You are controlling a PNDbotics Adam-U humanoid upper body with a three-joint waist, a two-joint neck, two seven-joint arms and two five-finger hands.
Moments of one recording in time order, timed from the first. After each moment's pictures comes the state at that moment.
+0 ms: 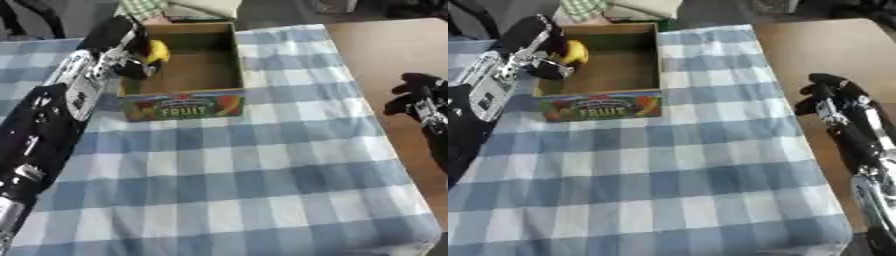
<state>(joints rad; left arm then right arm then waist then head) -0.96 0.41 -0.19 -0.97 -0.91 -0.05 -0.08 -0.31 -0.39 0.06 -1.65 -0.26 -0.19 0.05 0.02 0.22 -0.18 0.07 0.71</state>
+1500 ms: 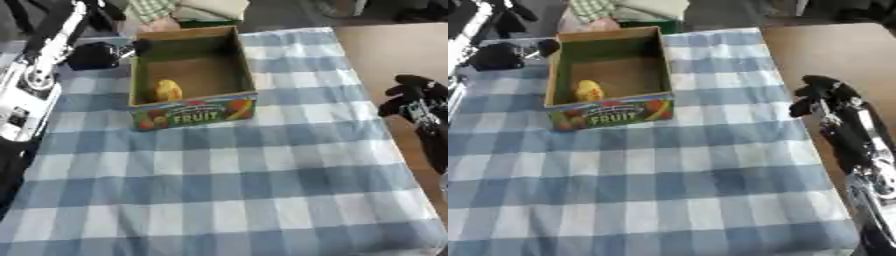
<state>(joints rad) -0.60 0.52 -0.02 -1.51 -0.33 0.07 0.00 -0.30 -0.39 0.06 -1.64 -0.26 -0.20 0.05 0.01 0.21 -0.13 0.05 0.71</state>
